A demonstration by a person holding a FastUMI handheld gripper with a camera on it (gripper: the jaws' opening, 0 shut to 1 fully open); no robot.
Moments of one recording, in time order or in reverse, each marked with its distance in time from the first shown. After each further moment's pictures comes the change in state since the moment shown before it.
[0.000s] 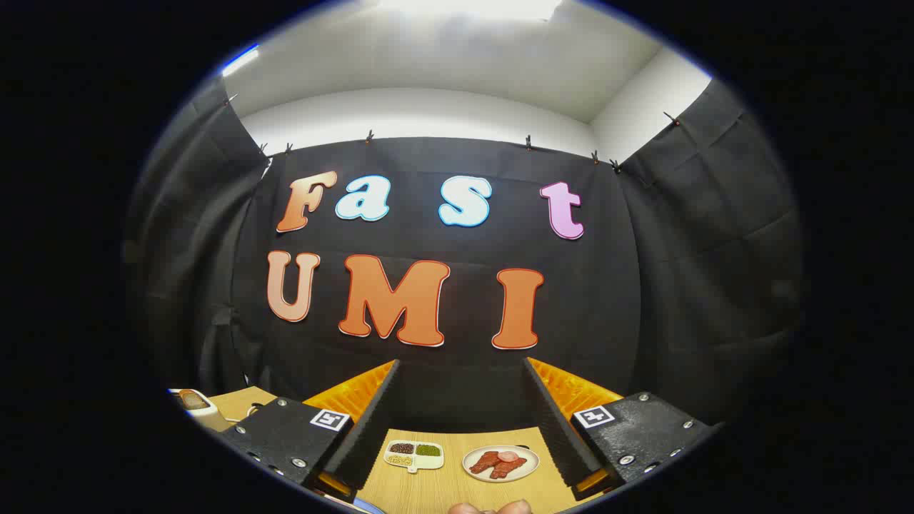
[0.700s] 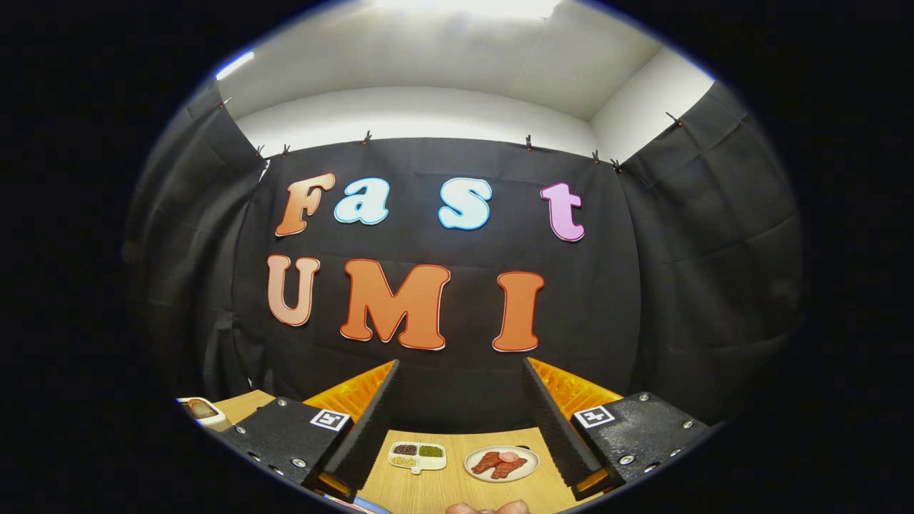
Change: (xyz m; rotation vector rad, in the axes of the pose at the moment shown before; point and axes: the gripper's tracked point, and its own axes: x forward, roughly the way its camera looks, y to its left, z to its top) arm -0.001 0.001 0.022 0.004 0.023 0.005
